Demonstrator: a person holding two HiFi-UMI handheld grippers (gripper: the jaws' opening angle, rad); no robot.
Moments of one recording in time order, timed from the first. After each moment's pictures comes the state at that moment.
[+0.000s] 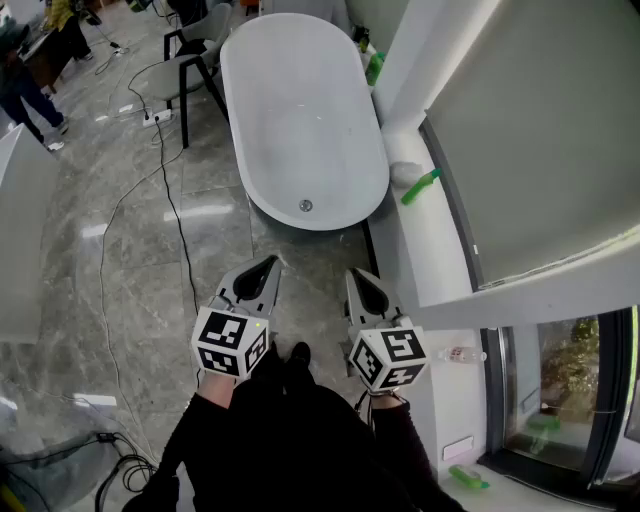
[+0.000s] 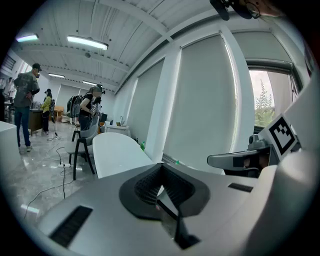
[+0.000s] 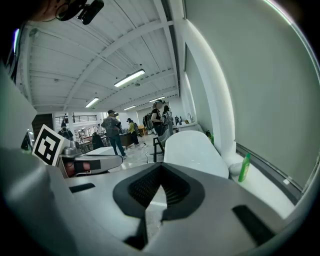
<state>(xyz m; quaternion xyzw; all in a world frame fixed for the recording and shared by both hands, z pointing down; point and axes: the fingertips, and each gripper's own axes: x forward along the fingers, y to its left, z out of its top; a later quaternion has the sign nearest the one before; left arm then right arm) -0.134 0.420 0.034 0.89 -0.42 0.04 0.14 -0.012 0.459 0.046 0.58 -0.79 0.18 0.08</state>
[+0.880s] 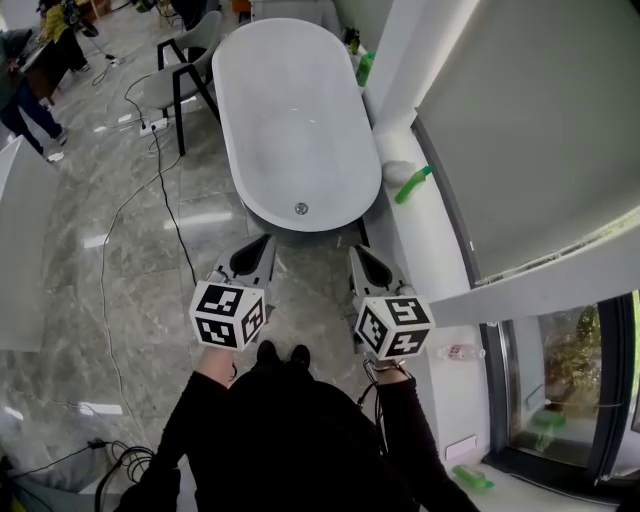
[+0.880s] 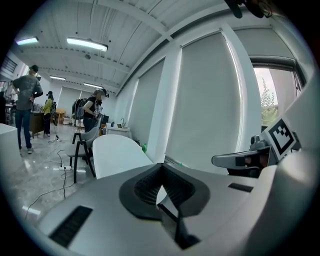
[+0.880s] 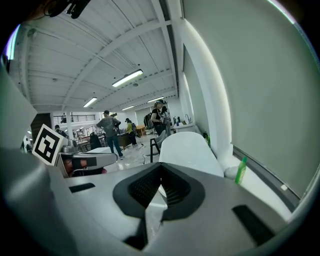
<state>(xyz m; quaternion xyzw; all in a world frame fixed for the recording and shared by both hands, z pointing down) -0.117 0.385 0.030 0.89 -0.44 0.04 0.14 0.027 0.425 0.046 0.58 -0.79 0.18 0.08</state>
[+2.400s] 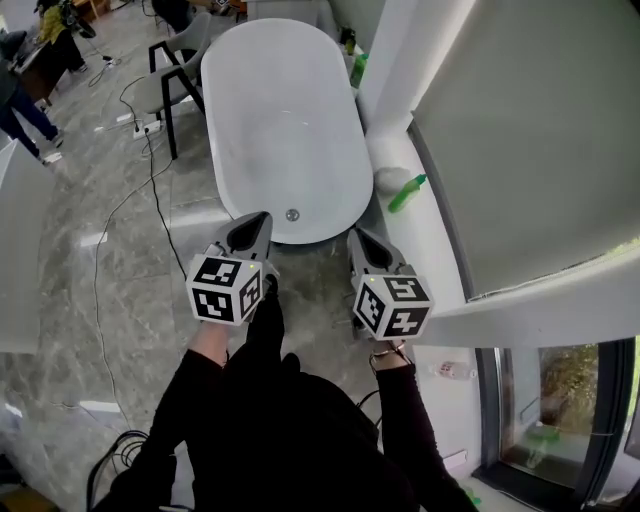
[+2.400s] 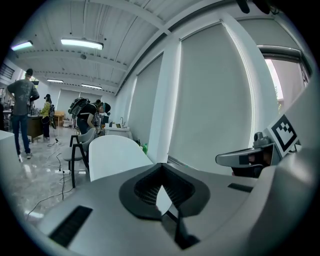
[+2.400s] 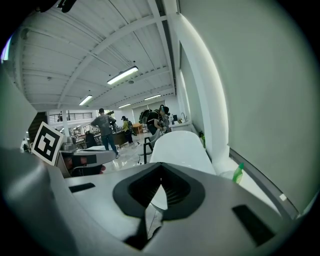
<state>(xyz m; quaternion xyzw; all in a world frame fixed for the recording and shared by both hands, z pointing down) -0.059 0.308 0.029 0.88 -0.45 0.06 0.12 0.089 0.354 0.049 0.59 -0.78 0.18 0.09</state>
